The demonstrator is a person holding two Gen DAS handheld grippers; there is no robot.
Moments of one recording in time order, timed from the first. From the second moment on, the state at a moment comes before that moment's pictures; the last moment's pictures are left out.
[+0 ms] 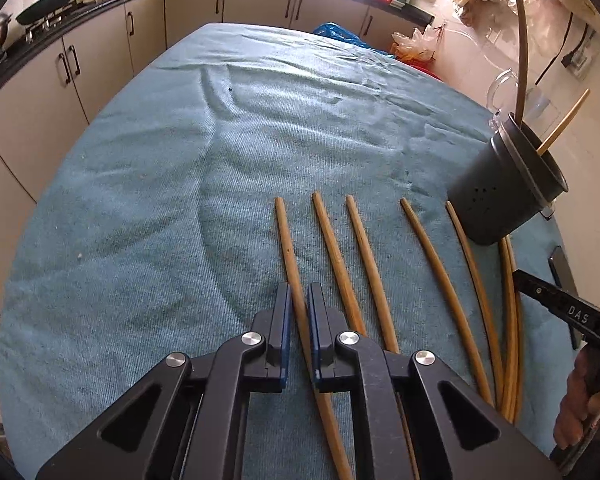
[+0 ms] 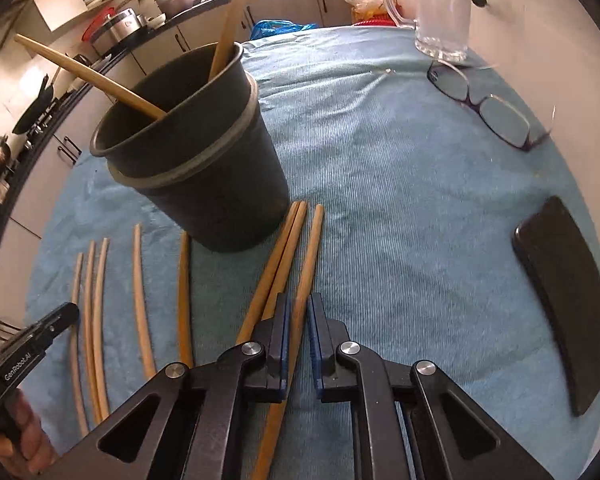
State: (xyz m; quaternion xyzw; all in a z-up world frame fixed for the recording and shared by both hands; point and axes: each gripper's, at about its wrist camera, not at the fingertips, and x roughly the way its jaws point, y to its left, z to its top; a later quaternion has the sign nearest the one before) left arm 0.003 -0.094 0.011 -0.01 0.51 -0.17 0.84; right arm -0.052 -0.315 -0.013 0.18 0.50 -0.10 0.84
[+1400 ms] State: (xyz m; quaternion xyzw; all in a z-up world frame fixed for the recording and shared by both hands) left arm -0.063 -0.055 0.140 -0.09 0.36 -0.26 0.89; right arm -0.167 -0.311 0.105 0.23 0.27 -0.04 0.94
